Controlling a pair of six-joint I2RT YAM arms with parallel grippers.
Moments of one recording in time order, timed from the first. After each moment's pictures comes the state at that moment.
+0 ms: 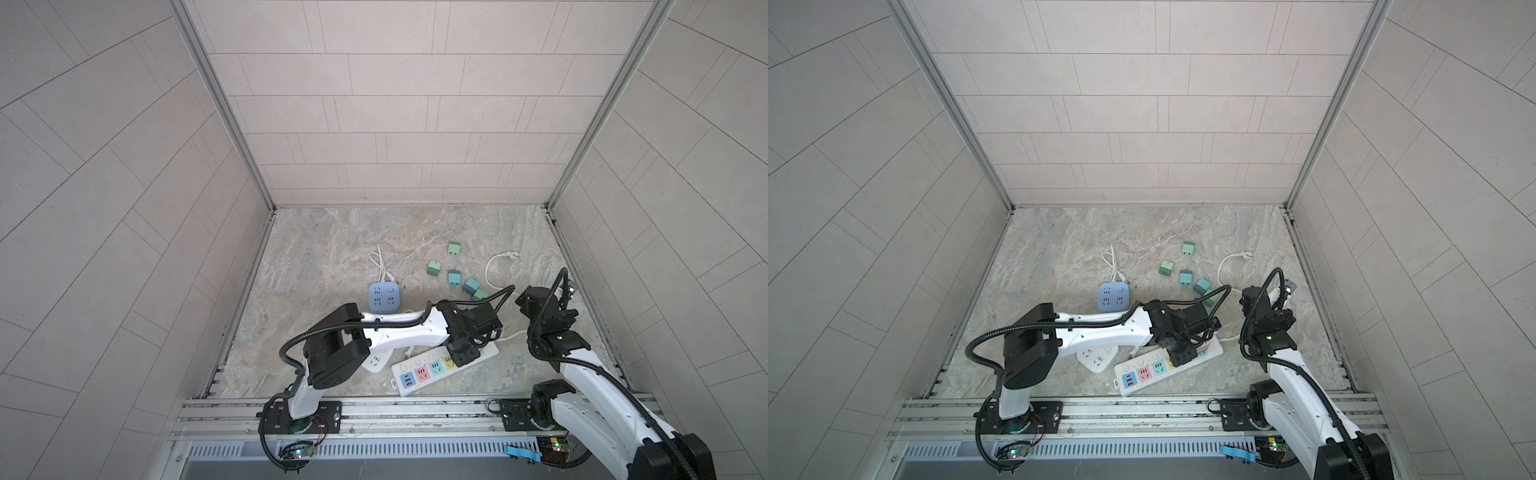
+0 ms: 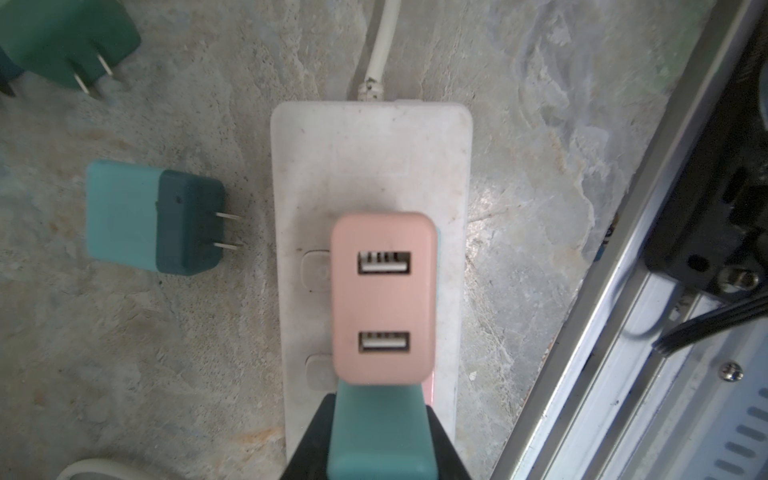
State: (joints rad) left arm -1.23 1.99 1.52 -0.77 0.00 -0.04; right arm 0.12 0.82 0.35 -0.21 0.66 0.66
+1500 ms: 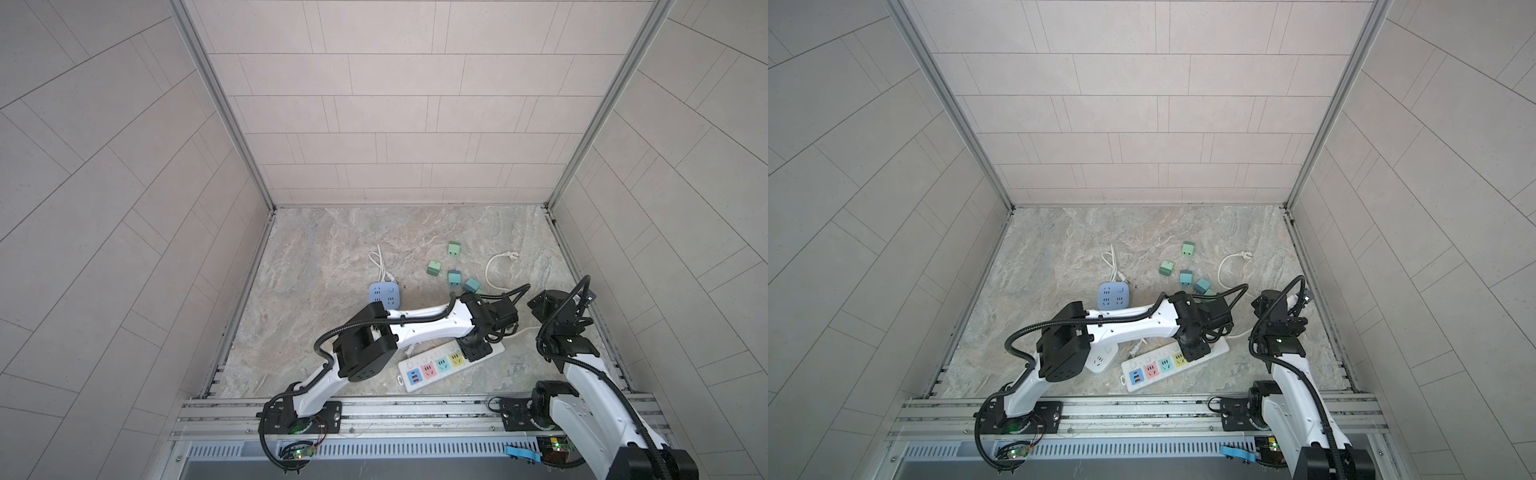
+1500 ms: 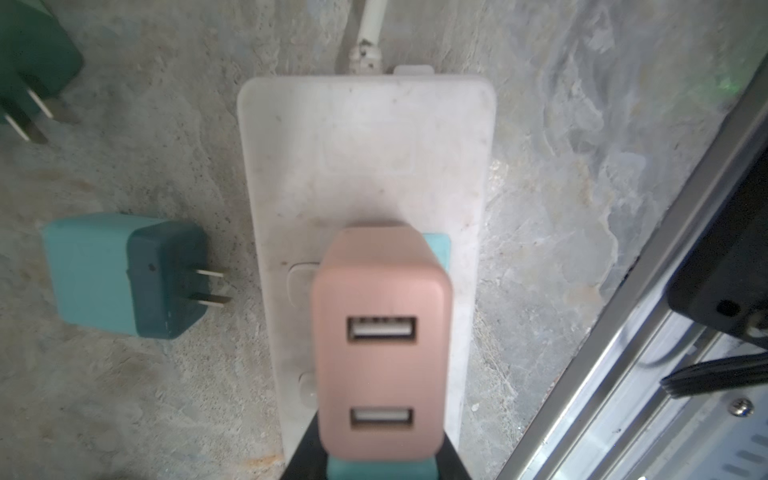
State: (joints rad) left arm -1.22 2.23 1.89 -1.04 0.00 -0.02; right arm -0.10 0.78 0.32 -0.21 0.47 0.69
